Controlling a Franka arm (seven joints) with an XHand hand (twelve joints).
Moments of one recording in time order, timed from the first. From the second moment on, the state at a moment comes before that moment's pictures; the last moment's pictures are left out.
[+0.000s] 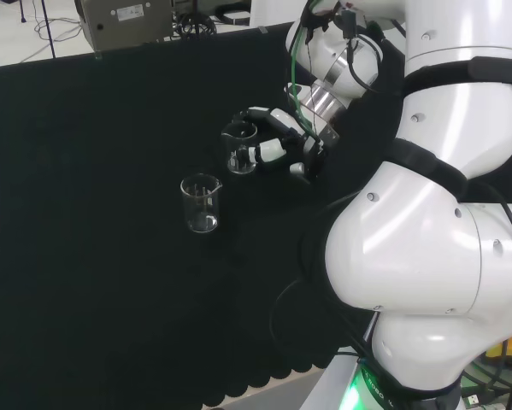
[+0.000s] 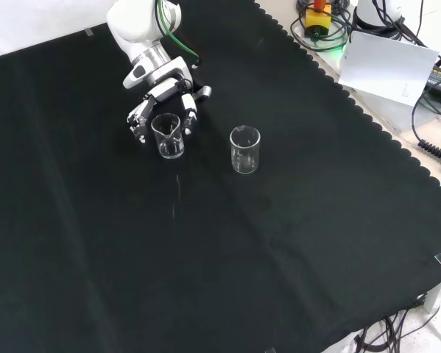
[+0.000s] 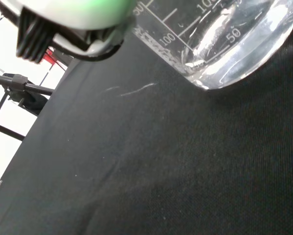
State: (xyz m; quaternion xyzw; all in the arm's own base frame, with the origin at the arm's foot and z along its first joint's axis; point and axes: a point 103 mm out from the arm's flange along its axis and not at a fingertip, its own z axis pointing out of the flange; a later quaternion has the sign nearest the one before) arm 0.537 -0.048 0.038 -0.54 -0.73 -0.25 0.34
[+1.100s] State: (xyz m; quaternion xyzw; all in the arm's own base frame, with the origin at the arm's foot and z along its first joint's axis) arm 0.549 -0.051 0.038 -0.53 -0.73 -0.28 0.33
